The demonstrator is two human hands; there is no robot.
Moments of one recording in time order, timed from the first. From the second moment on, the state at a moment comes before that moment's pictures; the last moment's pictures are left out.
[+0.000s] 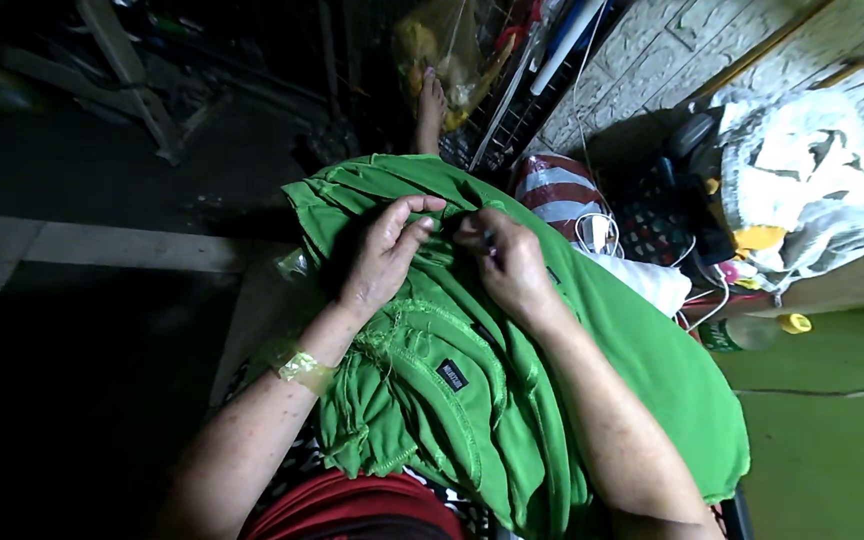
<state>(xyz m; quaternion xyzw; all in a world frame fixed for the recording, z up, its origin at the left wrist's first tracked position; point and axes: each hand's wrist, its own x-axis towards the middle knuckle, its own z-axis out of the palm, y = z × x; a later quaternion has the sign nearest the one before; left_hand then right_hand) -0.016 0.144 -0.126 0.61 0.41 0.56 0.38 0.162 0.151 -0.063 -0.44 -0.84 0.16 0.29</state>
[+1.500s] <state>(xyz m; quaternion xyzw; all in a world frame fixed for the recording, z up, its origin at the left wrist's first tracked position) -0.016 0.166 -0.087 0.66 0.41 0.58 0.27 0.246 -0.009 -0.027 -0.50 -0.85 0.15 0.03</state>
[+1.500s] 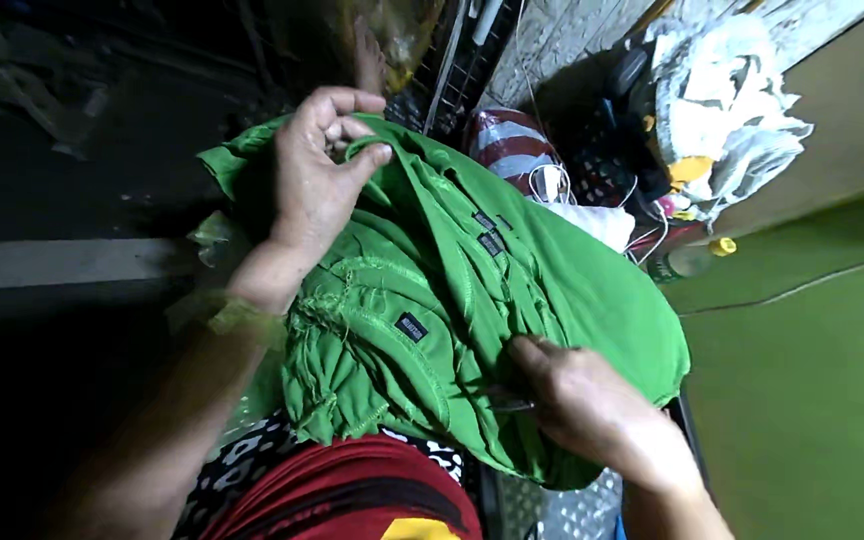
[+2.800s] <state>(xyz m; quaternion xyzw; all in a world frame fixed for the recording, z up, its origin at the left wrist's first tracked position) 0.004 0.200 -0.088 0.72 0.51 0.32 0.33 0.299 0.044 -0.028 -0.57 -0.78 0.19 0.17</state>
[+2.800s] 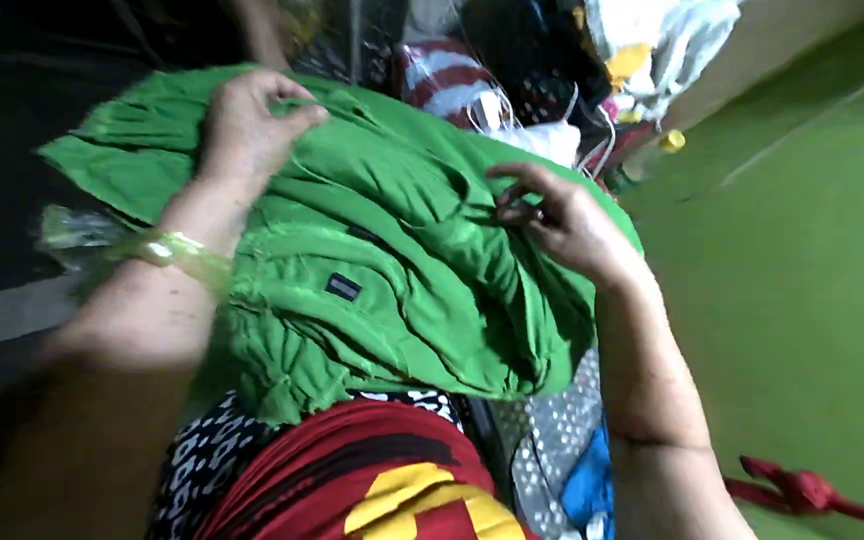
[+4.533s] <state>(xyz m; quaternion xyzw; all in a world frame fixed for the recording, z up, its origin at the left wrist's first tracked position) -0.110 0.205 -0.017 0.59 0.59 0.52 0.18 0.384 -0.063 0.004 -0.78 -0.21 -0.07 0.59</state>
